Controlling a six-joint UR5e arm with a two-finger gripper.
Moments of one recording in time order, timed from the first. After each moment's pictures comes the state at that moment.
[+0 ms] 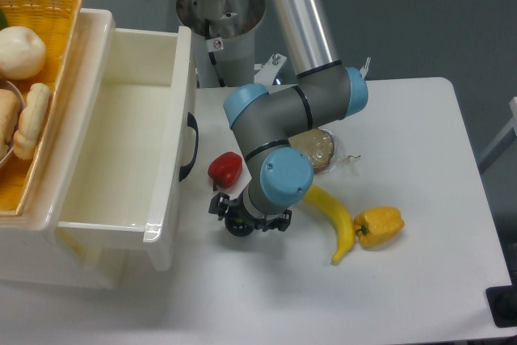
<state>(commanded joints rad) 2.40 -2.14 -1.57 -1.21 1.39 0.59</state>
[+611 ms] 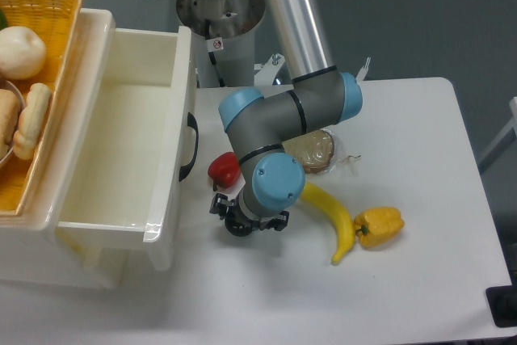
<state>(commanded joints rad) 2.38 -2.14 -1.57 -1.21 1.44 0.60</state>
